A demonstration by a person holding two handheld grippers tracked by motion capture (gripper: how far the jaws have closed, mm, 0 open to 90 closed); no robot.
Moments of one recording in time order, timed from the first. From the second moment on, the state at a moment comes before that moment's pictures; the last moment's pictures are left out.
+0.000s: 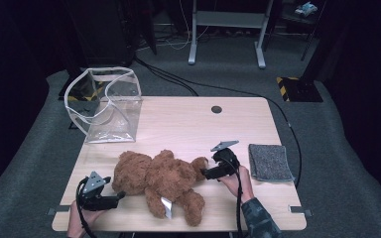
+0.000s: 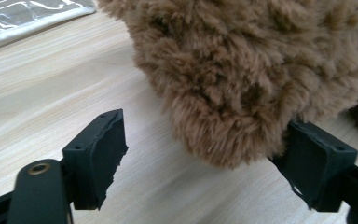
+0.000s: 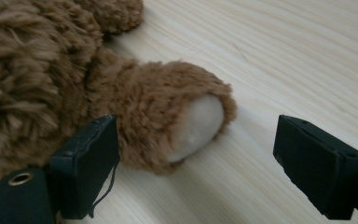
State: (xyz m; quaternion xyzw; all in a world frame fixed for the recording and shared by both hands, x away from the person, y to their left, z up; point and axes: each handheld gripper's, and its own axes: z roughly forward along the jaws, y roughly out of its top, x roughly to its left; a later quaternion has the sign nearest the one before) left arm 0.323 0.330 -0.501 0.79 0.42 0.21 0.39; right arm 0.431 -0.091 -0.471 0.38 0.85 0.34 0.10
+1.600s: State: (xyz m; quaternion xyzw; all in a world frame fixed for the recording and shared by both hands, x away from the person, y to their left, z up) left arm 0.349 0.286 -0.487 0.79 0.37 0.19 0.45; right arm 0.450 -0.106 -0.445 0.39 0.83 0.37 0.16
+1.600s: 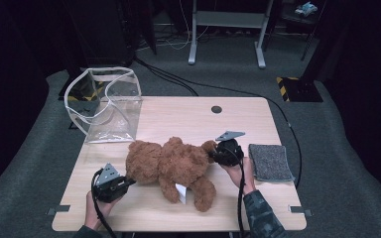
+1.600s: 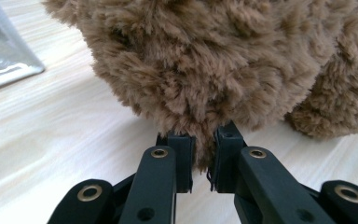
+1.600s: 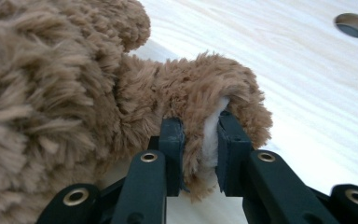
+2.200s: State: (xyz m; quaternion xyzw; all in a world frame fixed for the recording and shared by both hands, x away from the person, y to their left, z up) left arm 0.394 0.254 -0.491 0.80 0.37 0.18 0.44; right arm 0.494 -0.125 -0.451 0.44 0.81 0.34 0.18
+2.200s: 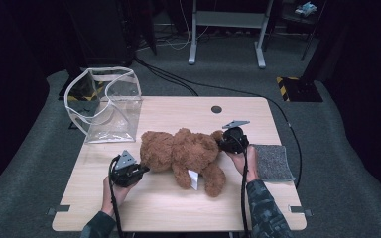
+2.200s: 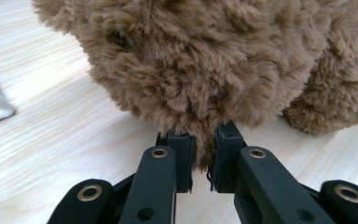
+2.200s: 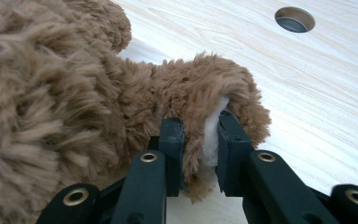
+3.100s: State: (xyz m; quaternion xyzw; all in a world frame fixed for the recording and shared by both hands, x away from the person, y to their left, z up) left arm 0.411 0.244 -0.519 0.79 0.37 0.19 0.44; right arm 0.508 -0.134 -0.487 0.48 0.80 0.32 0.16
